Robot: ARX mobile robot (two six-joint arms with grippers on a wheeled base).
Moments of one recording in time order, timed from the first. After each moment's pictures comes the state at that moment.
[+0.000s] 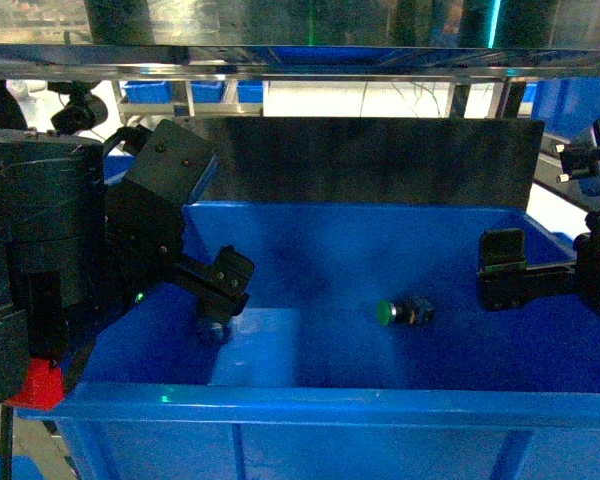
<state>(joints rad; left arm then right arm) -0.30 2.05 0.75 1.01 -0.22 0.36 0.21 2.01 0.64 1.20 0.15 -0.07</state>
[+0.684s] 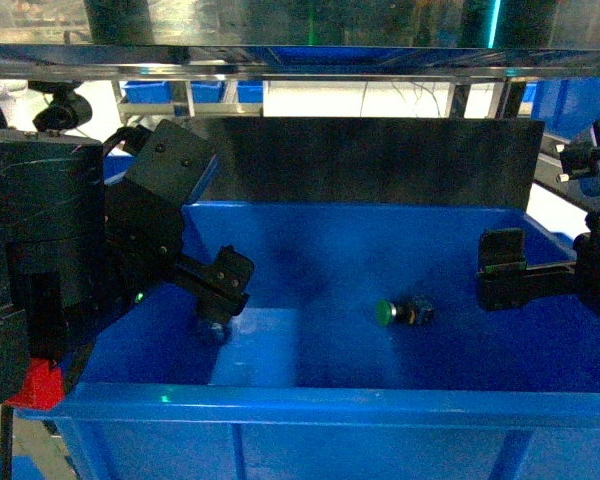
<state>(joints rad) -0.30 2.05 0.75 1.01 -0.22 0.36 0.21 2.01 0.64 1.20 0.15 -0.07</state>
